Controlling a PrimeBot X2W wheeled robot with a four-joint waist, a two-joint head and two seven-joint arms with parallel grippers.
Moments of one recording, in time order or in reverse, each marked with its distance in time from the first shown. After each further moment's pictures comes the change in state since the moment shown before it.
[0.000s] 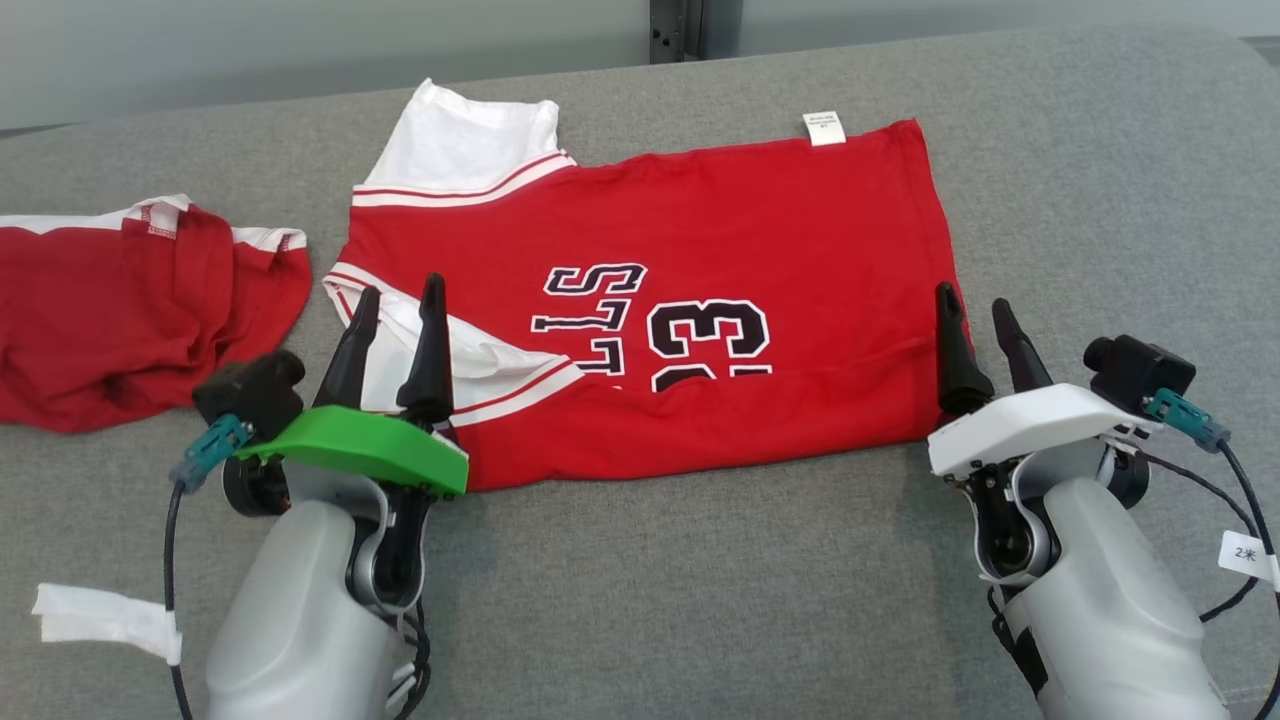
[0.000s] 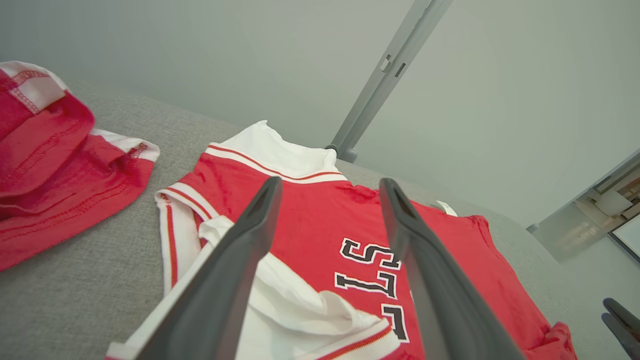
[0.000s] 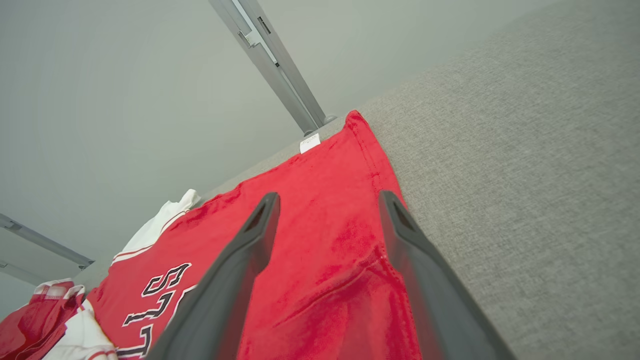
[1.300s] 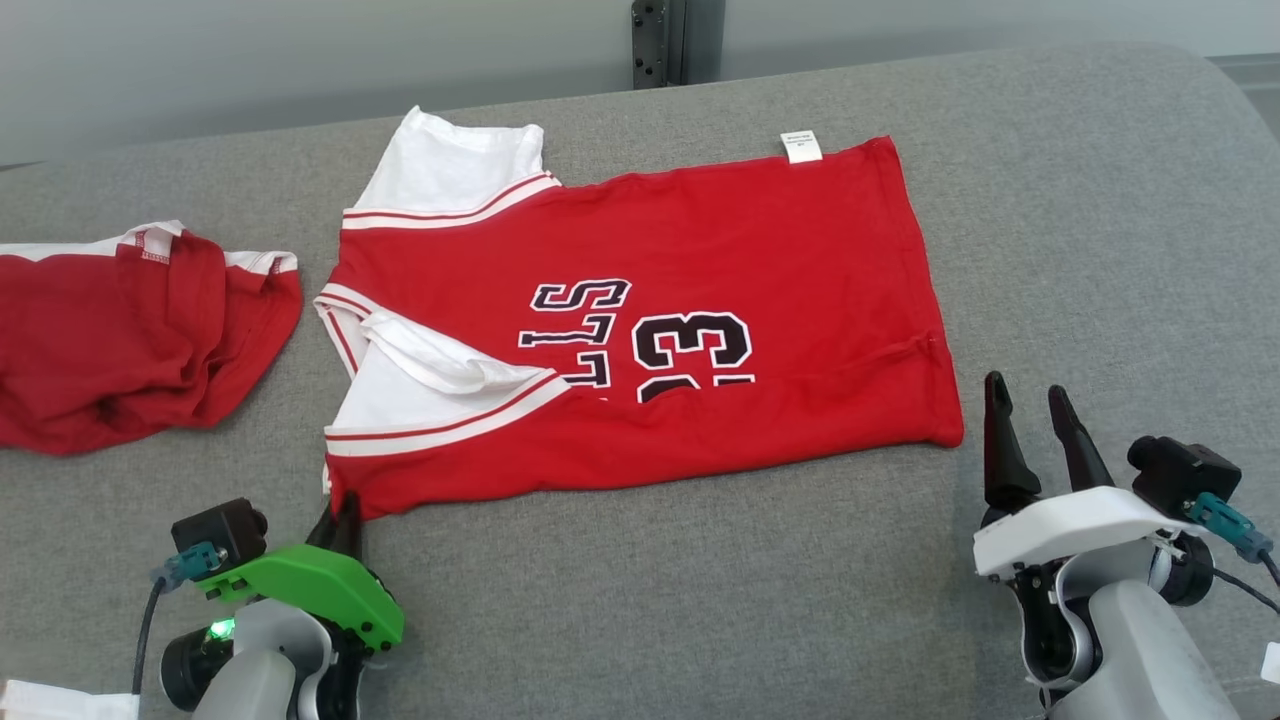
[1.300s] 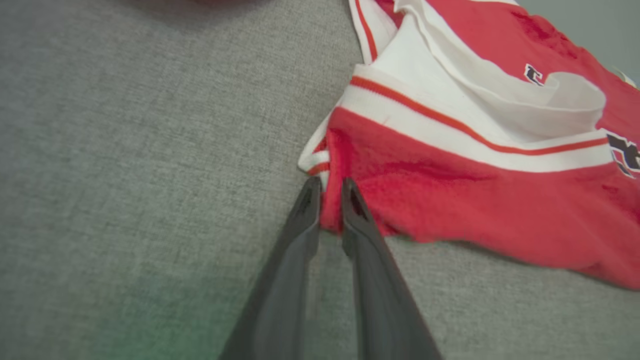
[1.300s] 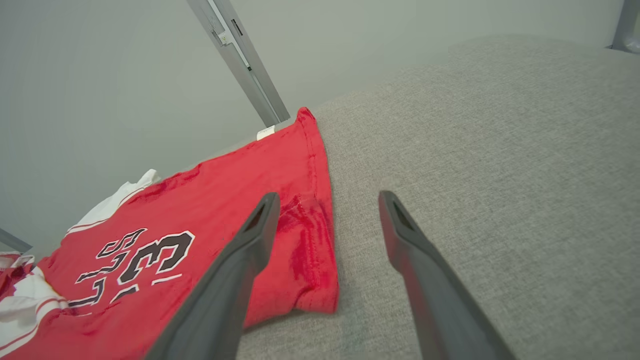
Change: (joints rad) left arm 0.201 0.110 -0.003 0.071 -0.041 0.151 0.211; right arm 0.232 0.000 -0.100 -0.192 -0.158 0.000 0.003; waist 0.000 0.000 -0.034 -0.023
